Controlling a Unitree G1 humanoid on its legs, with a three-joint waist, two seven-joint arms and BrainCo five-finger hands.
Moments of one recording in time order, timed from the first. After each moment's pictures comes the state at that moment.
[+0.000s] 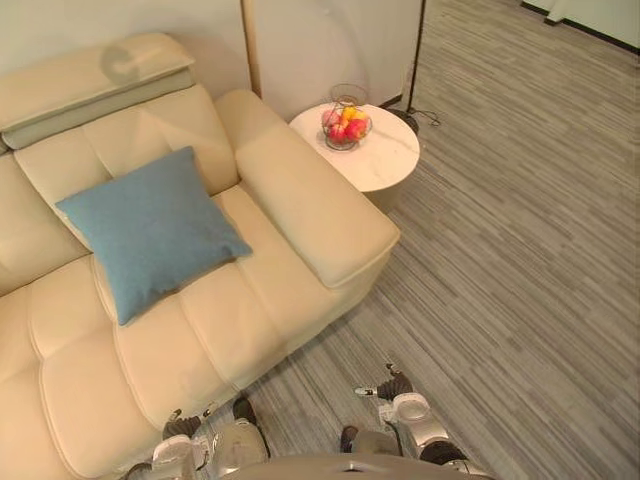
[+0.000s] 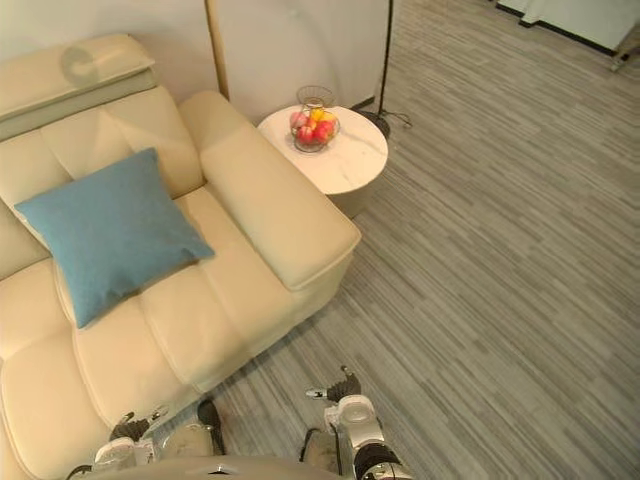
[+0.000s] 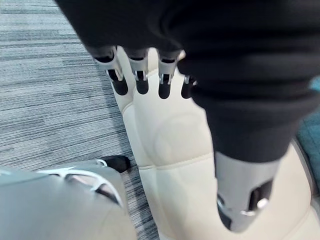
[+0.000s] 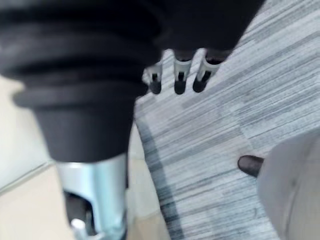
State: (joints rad) left arm 0.06 0.05 0.35 1.00 0.00 0.02 0.17; right arm -0.08 -0.04 -0.08 0.93 -0.28 0.05 -0.16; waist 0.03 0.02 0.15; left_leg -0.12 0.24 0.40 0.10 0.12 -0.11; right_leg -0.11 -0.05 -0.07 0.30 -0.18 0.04
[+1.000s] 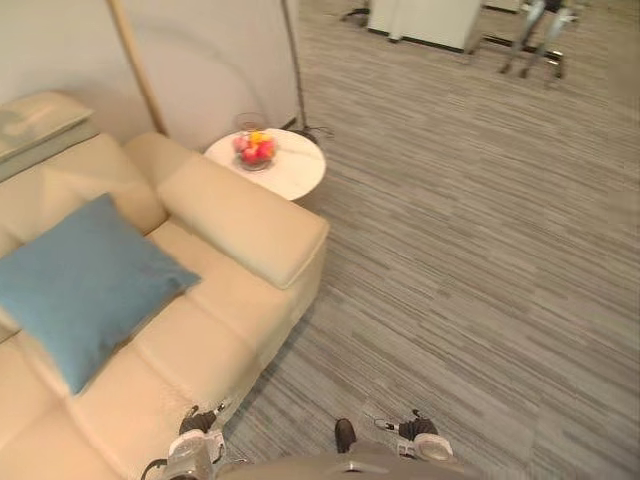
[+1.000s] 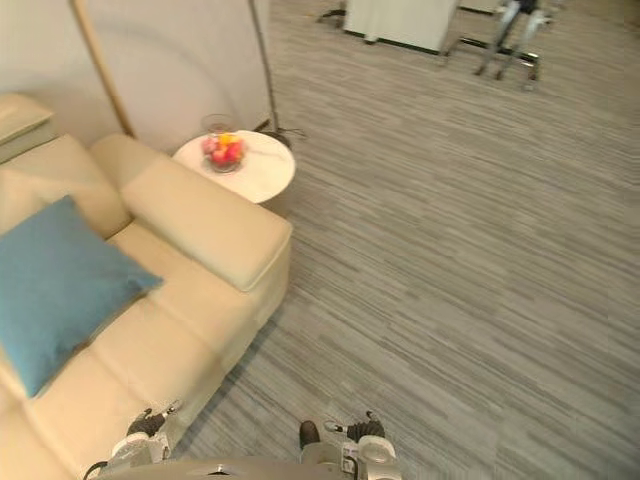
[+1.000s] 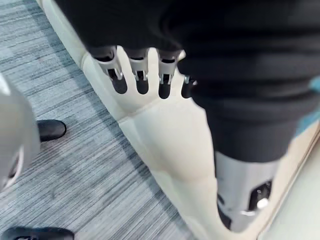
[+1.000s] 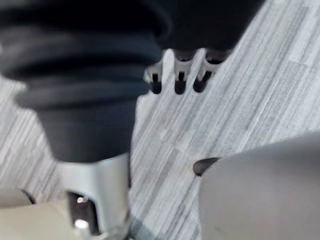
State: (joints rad) left arm 0.02 -0.05 0.38 1.00 0.00 0.04 0.14; right arm 0.05 0.01 -0.30 0.91 -0.22 0.07 -0.15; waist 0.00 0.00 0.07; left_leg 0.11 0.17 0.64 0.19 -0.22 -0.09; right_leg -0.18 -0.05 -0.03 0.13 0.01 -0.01
